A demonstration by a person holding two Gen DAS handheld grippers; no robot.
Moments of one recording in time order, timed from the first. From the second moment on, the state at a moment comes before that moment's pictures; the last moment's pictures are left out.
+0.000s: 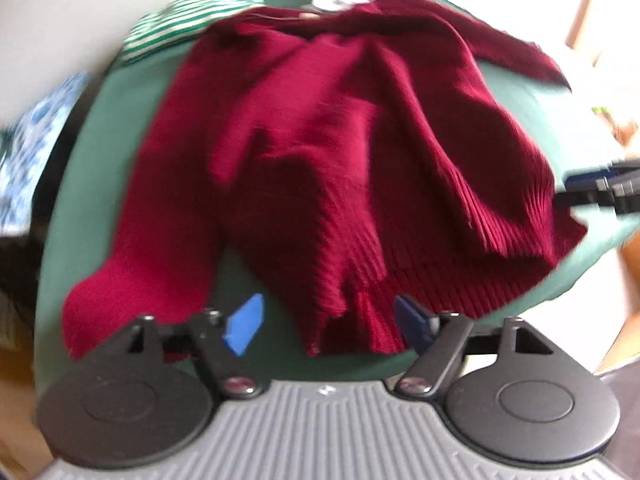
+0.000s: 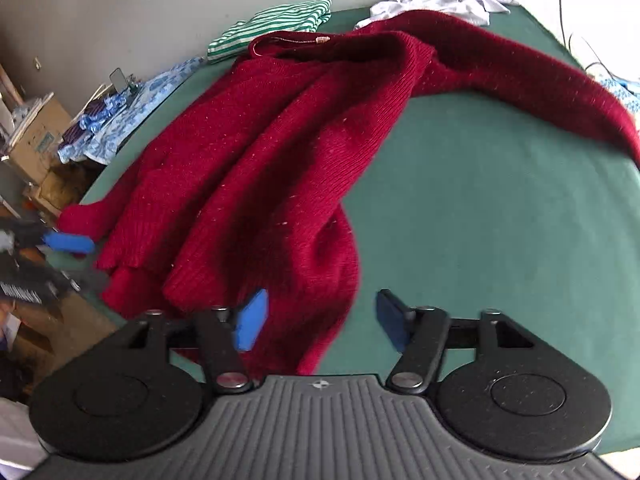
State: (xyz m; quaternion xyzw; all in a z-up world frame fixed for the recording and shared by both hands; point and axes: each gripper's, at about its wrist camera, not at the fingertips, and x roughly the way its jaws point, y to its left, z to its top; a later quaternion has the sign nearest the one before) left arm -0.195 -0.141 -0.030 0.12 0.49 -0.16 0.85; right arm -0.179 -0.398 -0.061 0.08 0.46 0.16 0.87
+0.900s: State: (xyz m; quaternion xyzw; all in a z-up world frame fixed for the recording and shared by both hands) left arm -0.223 -0.075 -0.044 0.20 0.44 -0.22 0.85; right arm -0.246 -0.251 -0.072 -0.22 0.37 0.06 0.90
